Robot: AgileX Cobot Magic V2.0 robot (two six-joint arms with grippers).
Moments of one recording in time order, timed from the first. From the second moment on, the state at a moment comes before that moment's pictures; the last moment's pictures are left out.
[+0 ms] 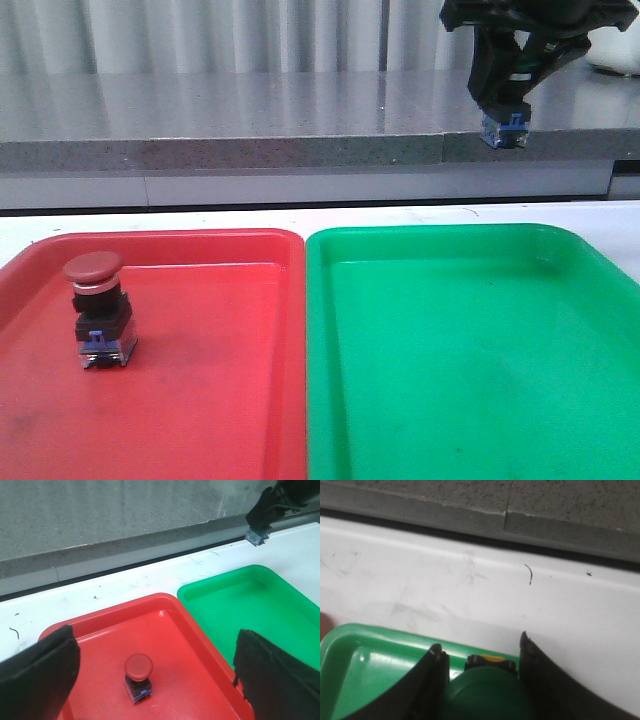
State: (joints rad) left arm -0.46 0.56 -0.66 -0.06 0.54 -0.04; right arm 0.22 1.73 -1.48 0.07 0.68 0.01
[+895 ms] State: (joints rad) left arm -0.46 0.56 -0.66 -0.06 0.54 -0.04; right arm 0.43 1.49 -0.74 0.07 0.17 0.01
